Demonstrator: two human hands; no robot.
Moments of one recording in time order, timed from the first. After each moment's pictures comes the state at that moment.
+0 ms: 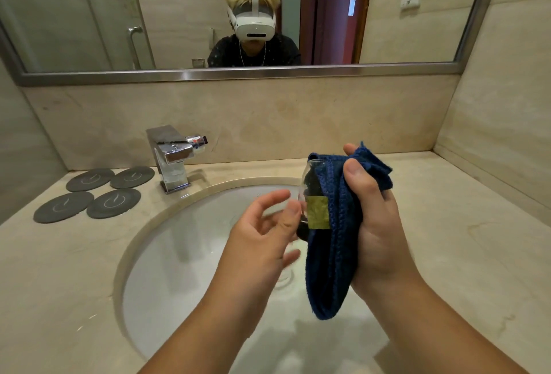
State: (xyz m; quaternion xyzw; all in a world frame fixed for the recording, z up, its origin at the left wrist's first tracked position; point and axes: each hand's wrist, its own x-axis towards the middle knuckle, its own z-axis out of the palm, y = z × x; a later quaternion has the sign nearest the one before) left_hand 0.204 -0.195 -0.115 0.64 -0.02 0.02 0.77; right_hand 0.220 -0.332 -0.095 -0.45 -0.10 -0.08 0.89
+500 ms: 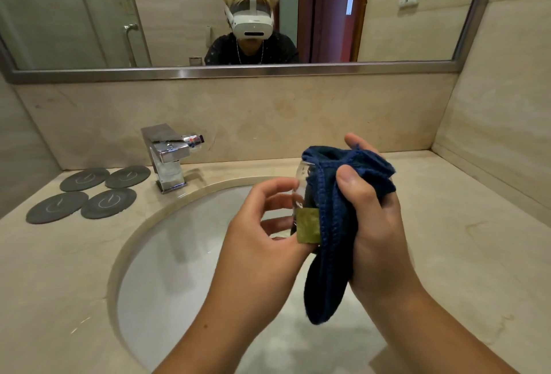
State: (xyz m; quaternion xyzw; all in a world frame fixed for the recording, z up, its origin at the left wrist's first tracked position) left_hand 0.192 -0.200 -0.102 0.73 -0.06 0.12 0.67; right_hand 0.215 -0.333 -0.095 -0.55 -0.14 -0.15 0.81
